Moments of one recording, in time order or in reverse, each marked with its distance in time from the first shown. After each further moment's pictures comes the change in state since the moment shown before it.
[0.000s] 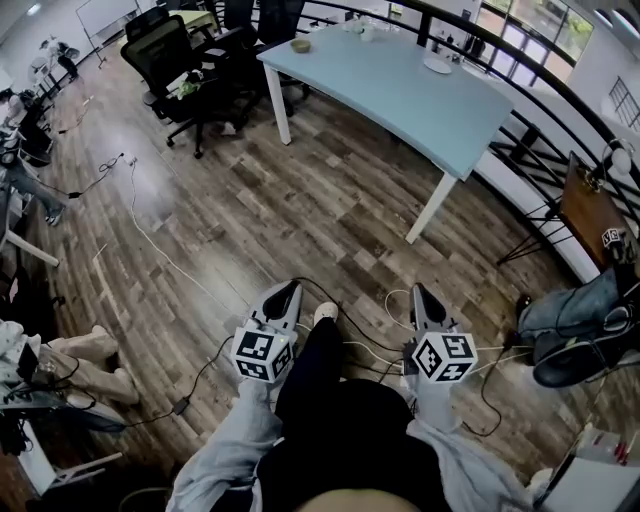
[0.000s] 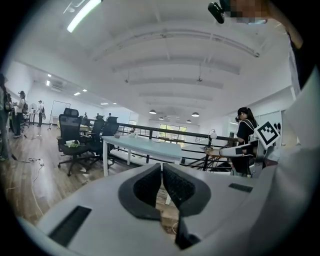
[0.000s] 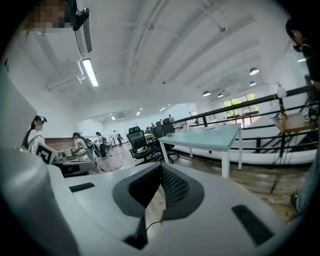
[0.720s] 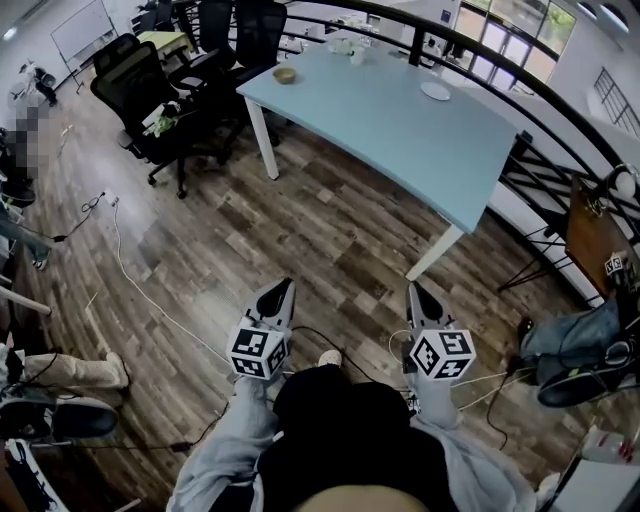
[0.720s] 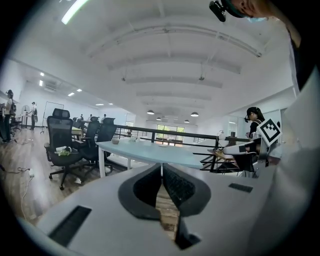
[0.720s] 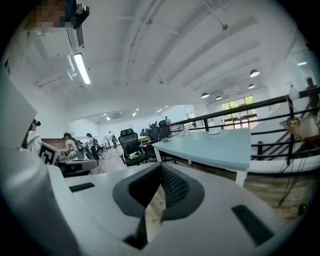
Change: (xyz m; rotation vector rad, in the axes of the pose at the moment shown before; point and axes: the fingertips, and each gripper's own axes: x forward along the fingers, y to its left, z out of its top) left arm 0.192 0.144 0.069 0.029 0.000 -0.037; right arm 0.207 -0.038 0.091 -0.001 -0.018 -0.045
